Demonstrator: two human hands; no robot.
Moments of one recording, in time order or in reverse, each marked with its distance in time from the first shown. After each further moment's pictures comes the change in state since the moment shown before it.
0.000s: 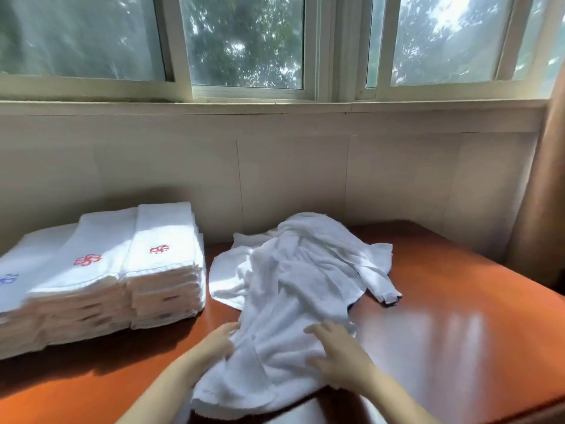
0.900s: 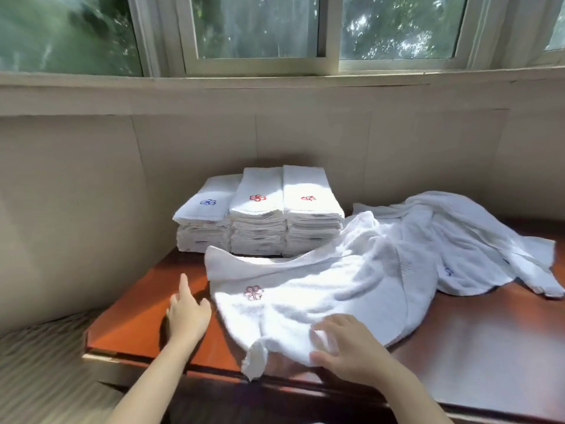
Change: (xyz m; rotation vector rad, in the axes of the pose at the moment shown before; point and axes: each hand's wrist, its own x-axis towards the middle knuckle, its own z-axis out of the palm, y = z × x) left_hand -0.205 -0.170 -0.160 0.215 0.961 -0.261; right_hand -0.029 -0.197 0.107 -0.031 -0.149 -0.344
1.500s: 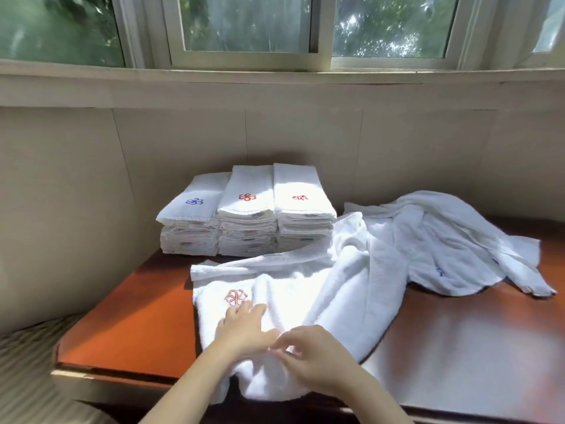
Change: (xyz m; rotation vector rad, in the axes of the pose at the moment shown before) left_hand -0.040 0.059 0.047 0.531 -0.558 0.380; right_hand 0.016 -0.050 0.000 0.217 0.024 -0.095
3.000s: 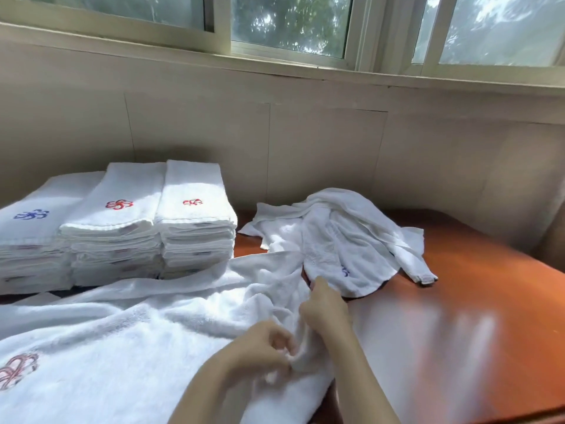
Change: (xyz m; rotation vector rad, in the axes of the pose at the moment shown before) left_hand 0.028 0.180 0.011 -0.654 -0.380 0.548; right_hand 0.006 0.156 -0.109 -0.038 0.349 0.943
